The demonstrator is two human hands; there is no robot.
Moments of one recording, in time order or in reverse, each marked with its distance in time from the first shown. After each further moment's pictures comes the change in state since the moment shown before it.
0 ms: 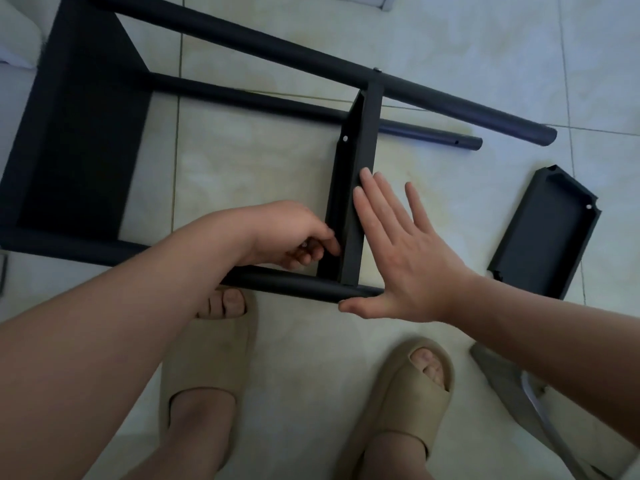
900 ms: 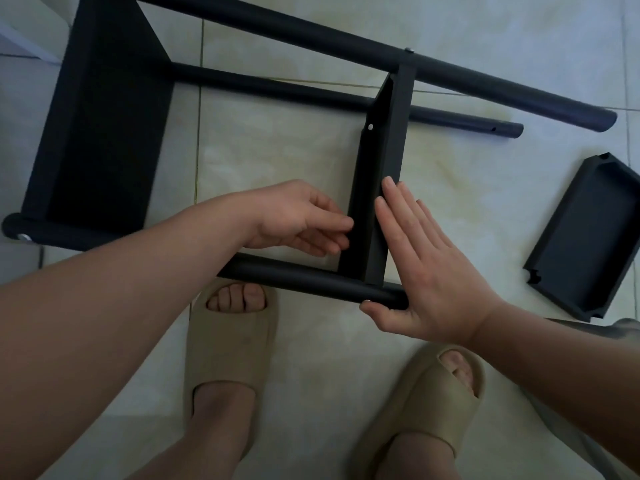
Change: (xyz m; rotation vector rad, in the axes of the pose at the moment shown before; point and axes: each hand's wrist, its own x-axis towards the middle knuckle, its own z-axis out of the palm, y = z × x) left_hand 0.011 -0.012 -0.025 -0.170 -0.026 0.046; right_hand -0.007 -0.011 0.023 0.274 0.210 -0.029
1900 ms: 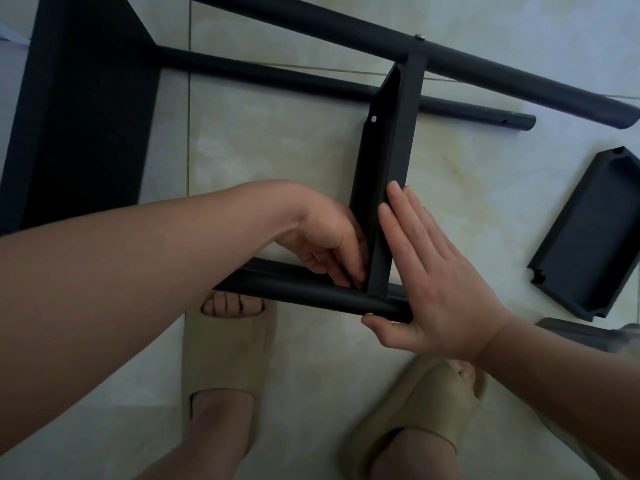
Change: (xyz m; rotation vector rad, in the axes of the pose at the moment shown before) left_hand 0.036 0.020 0.016 0.408 -0.391 -0.300; right_hand 0.001 0.001 0.001 0.050 -0.002 0.022
